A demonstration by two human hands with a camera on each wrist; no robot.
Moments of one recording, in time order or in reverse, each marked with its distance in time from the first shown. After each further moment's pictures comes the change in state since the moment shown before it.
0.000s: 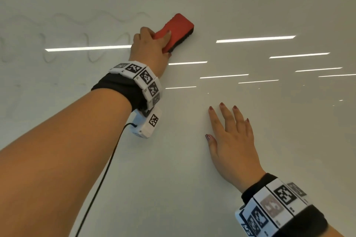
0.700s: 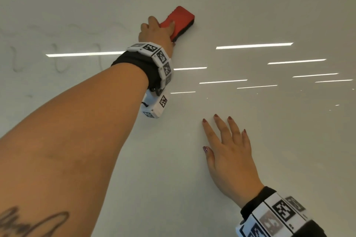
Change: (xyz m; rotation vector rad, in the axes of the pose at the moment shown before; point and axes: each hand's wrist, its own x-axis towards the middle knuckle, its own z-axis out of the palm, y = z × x) left_hand 0.060 -0.009 -0.014 0.095 -0.038 -0.060; right_hand -0.001 -0.033 -0.001 -0.018 -0.022 -0.040
